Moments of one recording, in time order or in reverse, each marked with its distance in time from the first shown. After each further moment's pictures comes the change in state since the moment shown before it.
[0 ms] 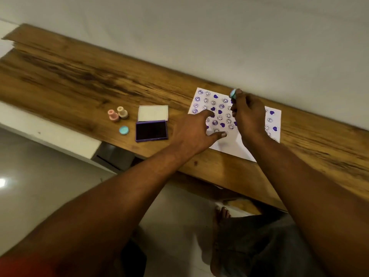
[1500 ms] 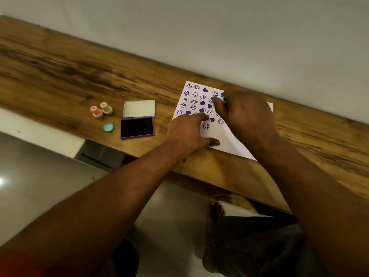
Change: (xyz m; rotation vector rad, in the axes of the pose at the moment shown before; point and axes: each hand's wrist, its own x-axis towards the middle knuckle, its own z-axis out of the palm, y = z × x) left_hand 0.004 0.003 0.029 0.176 -0.118 -0.021; right_hand -0.009 -0.016 -0.038 -0.996 -0.069 -0.826
